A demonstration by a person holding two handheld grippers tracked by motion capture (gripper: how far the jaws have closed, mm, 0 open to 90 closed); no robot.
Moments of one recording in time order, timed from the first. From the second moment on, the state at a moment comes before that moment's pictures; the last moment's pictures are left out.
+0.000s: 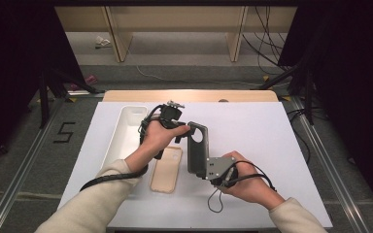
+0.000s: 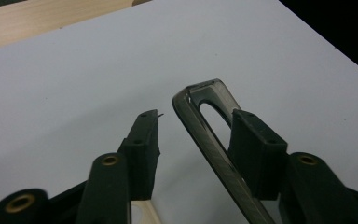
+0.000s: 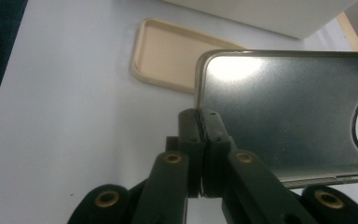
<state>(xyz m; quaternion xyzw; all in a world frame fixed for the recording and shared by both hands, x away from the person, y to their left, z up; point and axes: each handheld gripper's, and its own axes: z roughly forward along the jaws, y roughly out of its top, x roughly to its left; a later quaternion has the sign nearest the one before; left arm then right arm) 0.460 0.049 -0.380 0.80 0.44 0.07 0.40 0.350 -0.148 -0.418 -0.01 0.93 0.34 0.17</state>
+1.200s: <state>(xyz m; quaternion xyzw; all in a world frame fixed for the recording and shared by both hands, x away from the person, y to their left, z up) 0.444 0.061 -0.362 0.77 0.38 0.13 0.49 0.365 -0.162 -0.424 0.11 0.90 0.38 0.17</state>
